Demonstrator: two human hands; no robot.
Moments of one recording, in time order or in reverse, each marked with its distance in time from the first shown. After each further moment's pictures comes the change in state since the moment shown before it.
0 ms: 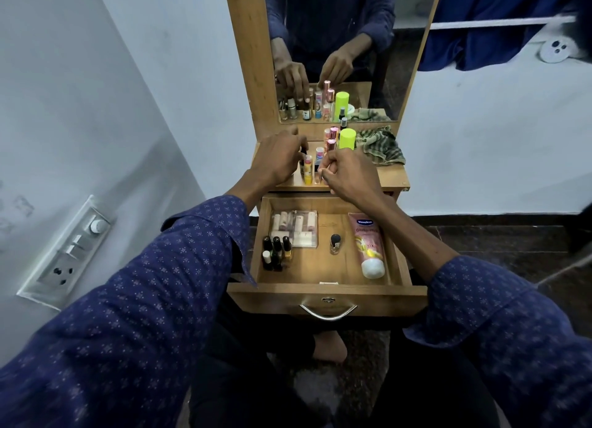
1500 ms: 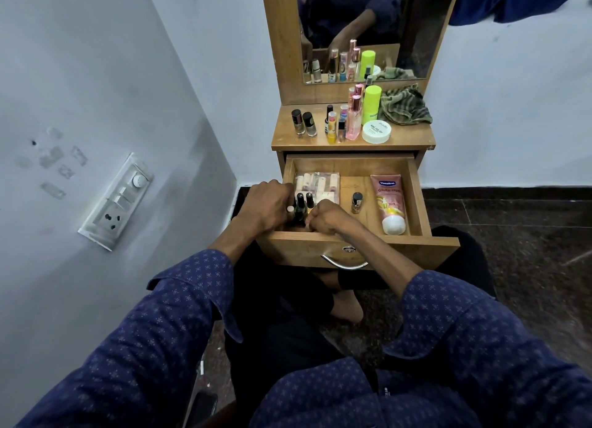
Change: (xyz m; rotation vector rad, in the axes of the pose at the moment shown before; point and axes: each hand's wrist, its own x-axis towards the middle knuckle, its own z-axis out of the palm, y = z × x) left_hand -0.181 -0.015 0.032 0.154 -0.322 -0.138; right_hand -0.102 -0.021 0.138 0.236 -0.721 0.414
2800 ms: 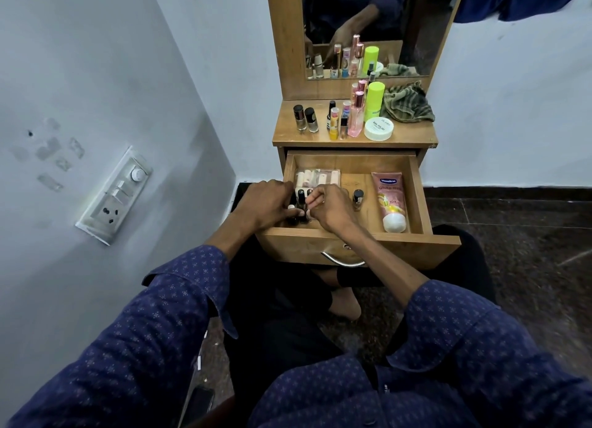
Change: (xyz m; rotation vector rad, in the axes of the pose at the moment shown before) left_hand -0.001 -0.012 0.012 -0.030 -0.008 0.089; right_hand -0.036 -0.002 -0.004 0.149 0.388 -0.259
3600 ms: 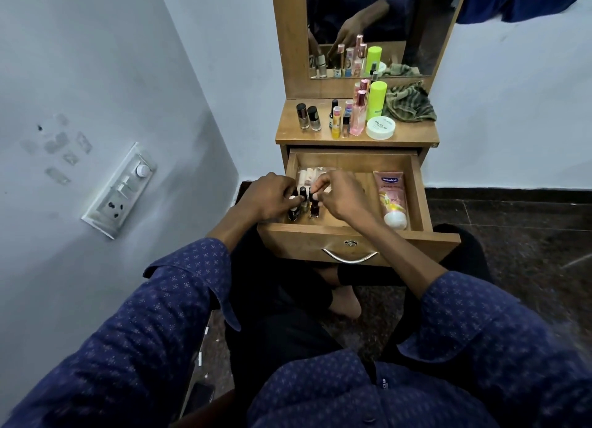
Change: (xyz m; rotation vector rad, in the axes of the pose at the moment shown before) left_hand 0.001 0.002 -0.010 -0.266 -0.010 -0.072; right_hand -0.004 -0.021 -0.037 -0.142 0.000 -0.087
